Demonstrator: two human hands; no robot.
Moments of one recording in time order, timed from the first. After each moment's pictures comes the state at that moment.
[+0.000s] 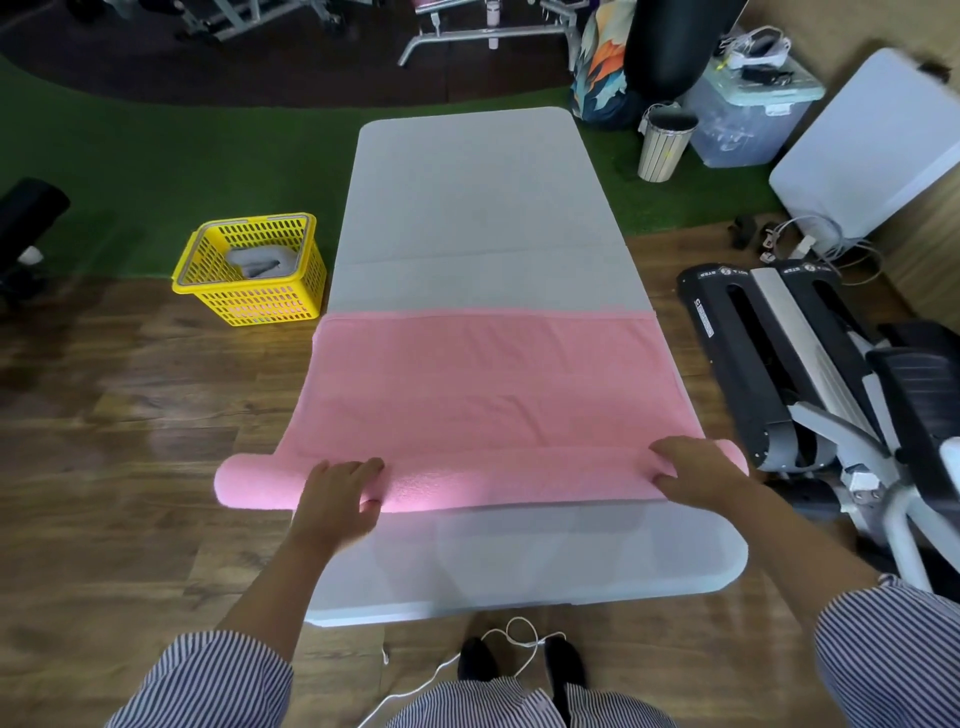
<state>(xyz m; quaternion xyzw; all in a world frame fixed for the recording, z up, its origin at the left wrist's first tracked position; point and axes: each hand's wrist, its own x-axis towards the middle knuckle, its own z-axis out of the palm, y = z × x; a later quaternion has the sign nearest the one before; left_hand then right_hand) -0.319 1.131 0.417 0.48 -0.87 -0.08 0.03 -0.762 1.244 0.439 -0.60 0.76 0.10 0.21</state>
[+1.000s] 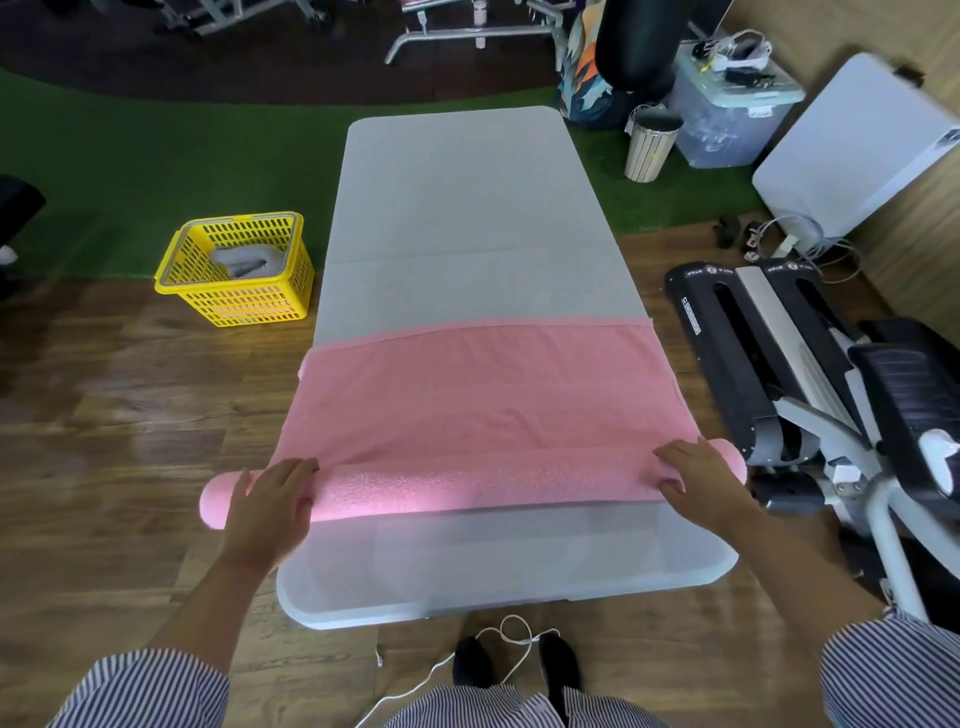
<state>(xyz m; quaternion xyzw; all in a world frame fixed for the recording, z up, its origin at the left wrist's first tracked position) -0.253 1.120 0.408 0.54 -0.84 -0.02 0.04 -0.765 1.272 0.416 -0.61 0.77 -0.03 0.17</state>
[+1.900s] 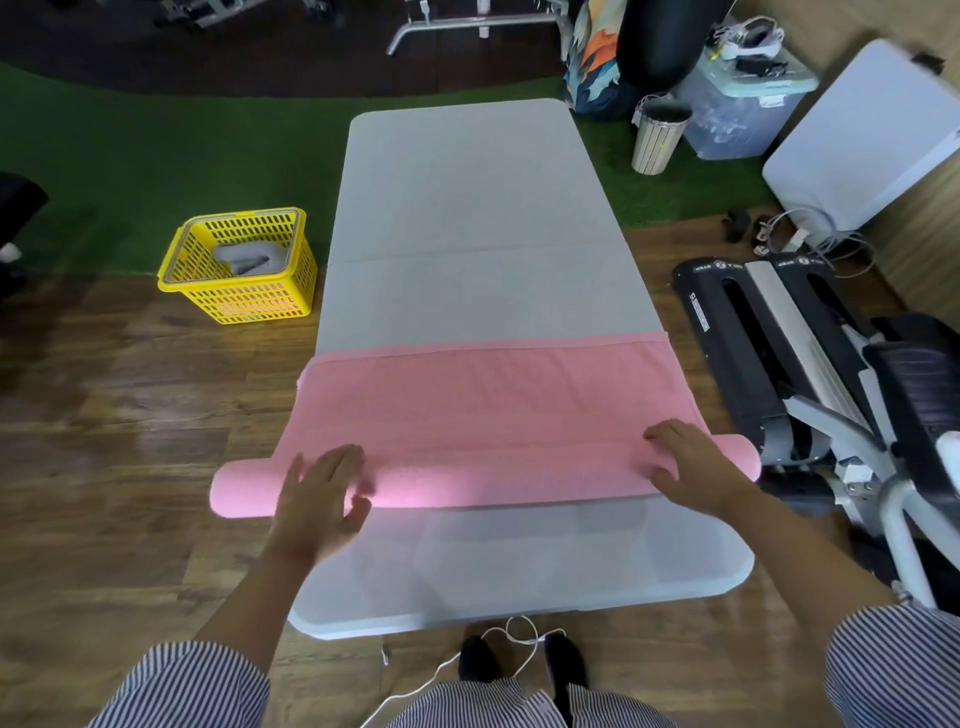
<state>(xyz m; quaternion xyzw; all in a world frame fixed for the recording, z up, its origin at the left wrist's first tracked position) -0.299 1.118 0.418 0.48 -0.87 -0.02 0.05 -0.763 1.244 0.424 -0.63 0.74 -0.08 0.20</state>
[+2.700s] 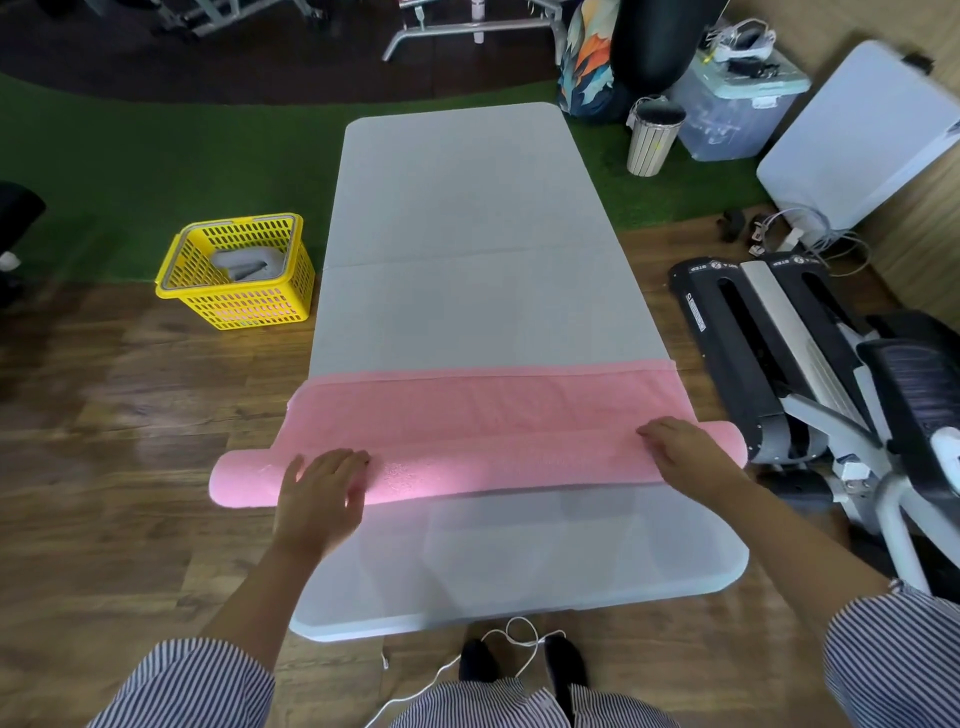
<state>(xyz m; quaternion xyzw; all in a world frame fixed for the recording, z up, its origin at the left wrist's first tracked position) -0.312 1.116 0.418 0.51 -0.86 -0.02 0.04 -0.762 1.236 0.429 -0.64 0.75 -0.11 0.17</state>
